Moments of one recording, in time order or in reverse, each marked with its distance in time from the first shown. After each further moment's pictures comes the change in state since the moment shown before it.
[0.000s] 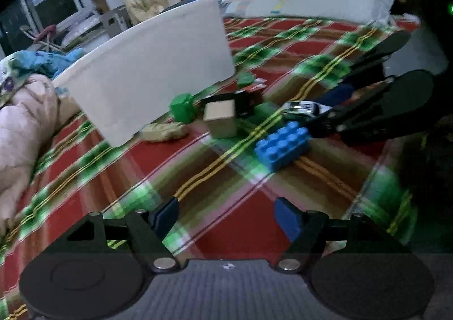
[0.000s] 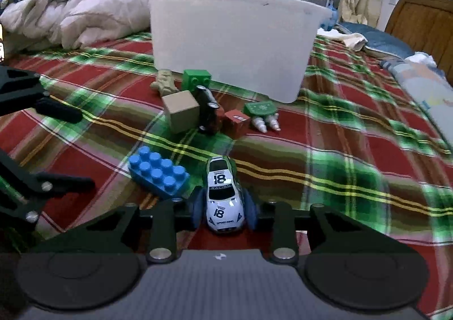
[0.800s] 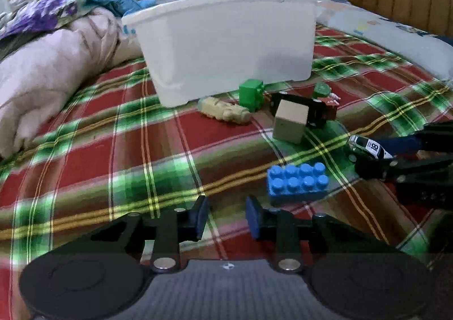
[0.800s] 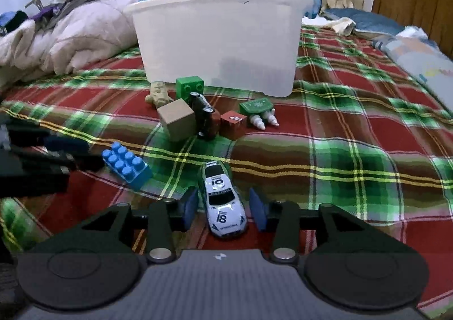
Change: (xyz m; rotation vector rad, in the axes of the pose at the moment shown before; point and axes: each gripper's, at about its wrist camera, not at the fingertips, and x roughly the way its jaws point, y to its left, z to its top) left arm 0.013 0.032 -0.003 -0.355 0.058 0.136; right arm 0.005 0.000 -0.002 0.131 -0.018 0.031
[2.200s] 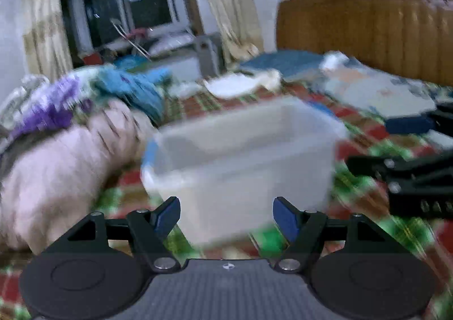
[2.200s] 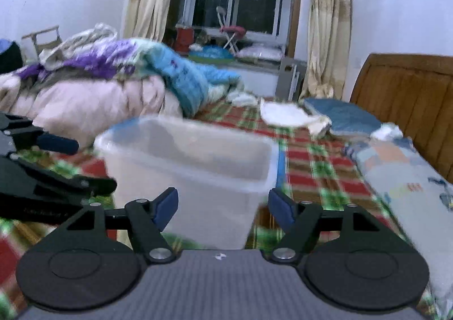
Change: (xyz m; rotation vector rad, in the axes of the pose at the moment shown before) left arm -0.032 -0.012 0.110 0.023 -0.202 0.085; right arm -0.045 -0.014 0.115 -0.095 -0.285 -0.123
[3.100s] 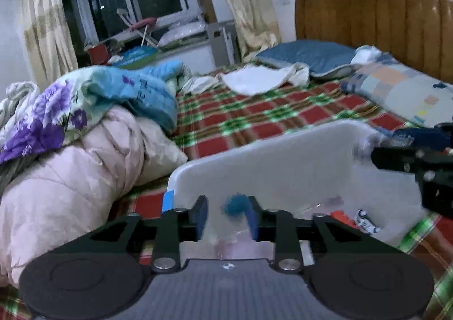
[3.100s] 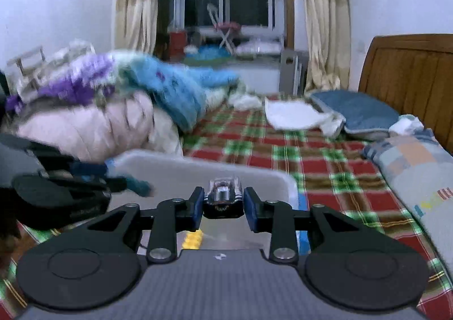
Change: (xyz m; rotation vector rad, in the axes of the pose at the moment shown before) left arm 0.112 0.047 0.088 -0.001 0.040 0.078; right arm 0.097 -0.019 0.057 0.090 0.009 0.032
